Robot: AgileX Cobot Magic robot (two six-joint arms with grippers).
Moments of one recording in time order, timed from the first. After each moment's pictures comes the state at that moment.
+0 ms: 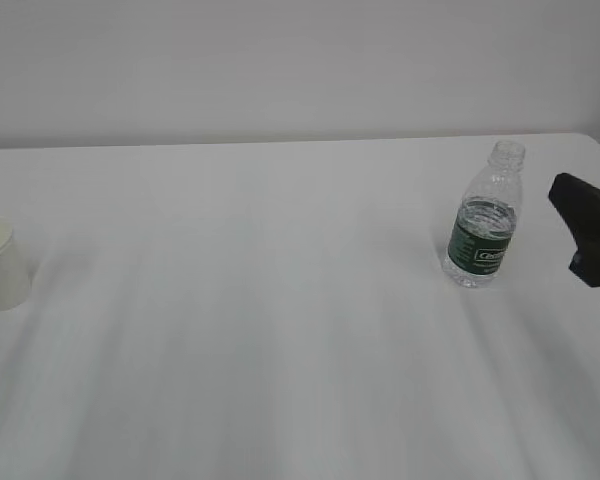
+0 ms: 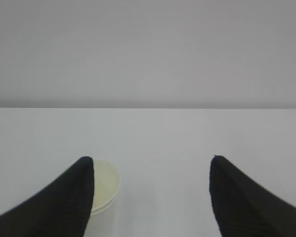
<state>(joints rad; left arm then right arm) -0.14 1.19 -0.08 -0.07 -0.93 -0.08 0.14 1.21 -0.23 -0.12 -0.83 0.12</state>
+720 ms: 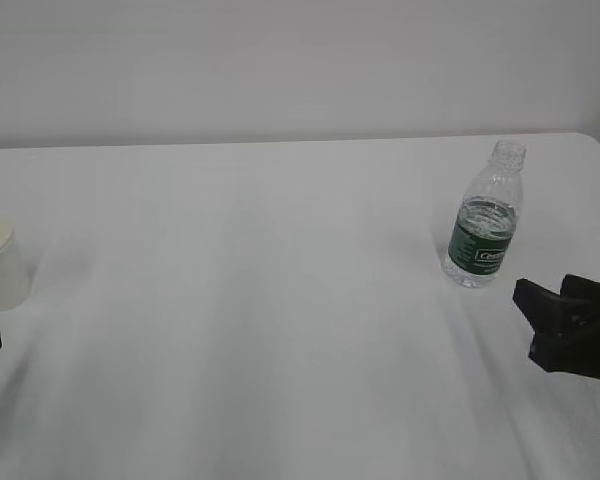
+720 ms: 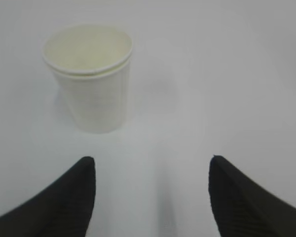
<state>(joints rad) -0.14 1.64 -0.01 -0.08 -1.14 -0.08 0.14 1.66 -0.13 -0.11 -1.13 0.12</state>
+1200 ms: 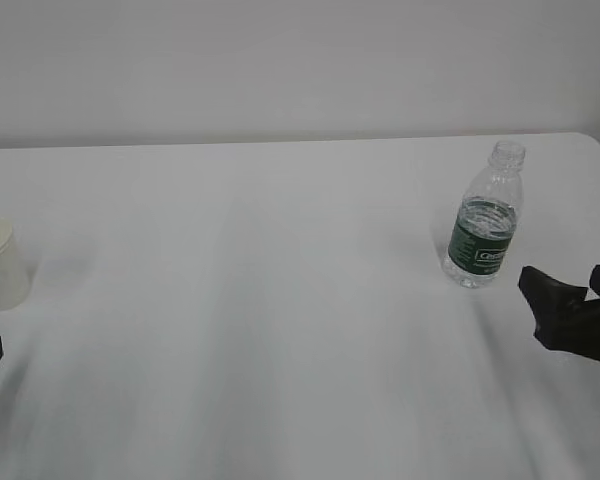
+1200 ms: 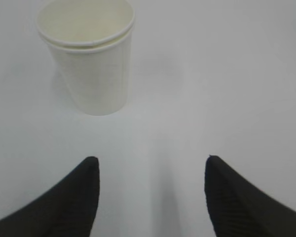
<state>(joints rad) -0.14 1.69 -0.01 -0.09 -1.14 -0.08 0.14 1.69 -0.15 0.02 -1.14 0.09</state>
